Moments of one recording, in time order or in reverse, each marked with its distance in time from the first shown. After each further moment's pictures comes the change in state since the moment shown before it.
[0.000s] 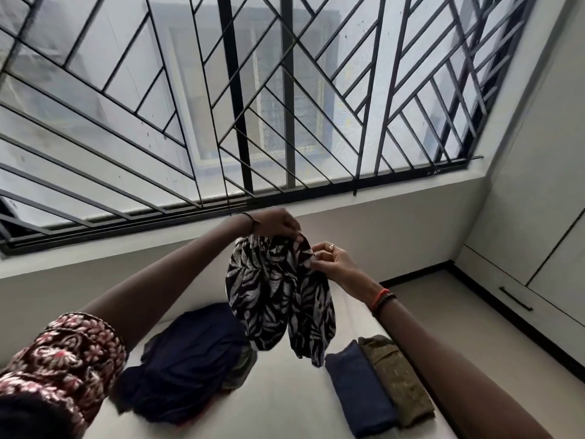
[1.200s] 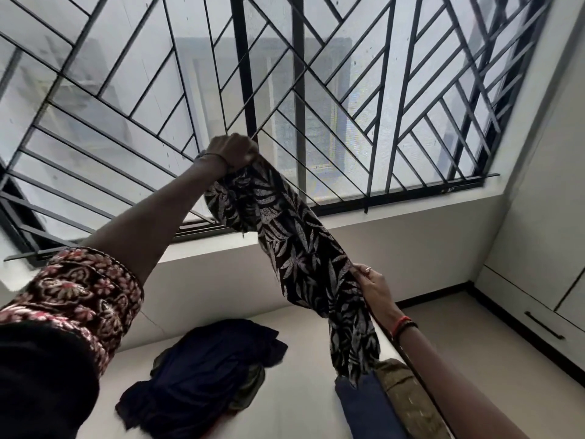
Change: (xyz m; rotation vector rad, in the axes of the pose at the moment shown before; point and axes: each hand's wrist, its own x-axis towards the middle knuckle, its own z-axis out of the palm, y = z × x) left_hand -0.031 0.001 -0.148 0.684 0.572 -0.388; right_hand -0.006 0.027 -0.042 -0.035 0.387 -0.109
